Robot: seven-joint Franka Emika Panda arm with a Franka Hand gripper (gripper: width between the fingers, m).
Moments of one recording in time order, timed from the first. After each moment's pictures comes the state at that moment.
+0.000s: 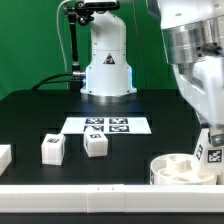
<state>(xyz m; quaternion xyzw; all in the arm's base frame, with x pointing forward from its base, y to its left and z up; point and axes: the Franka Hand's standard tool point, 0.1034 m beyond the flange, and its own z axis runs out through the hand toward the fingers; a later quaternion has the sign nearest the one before) 0.632 0.111 0.080 -0.65 0.75 0.06 0.11</state>
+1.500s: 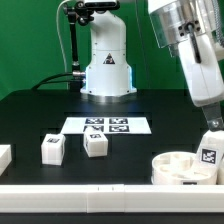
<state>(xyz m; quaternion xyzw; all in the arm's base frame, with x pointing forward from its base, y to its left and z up) 0.640 0.103 0.111 -0.61 0.77 0.07 0.16</state>
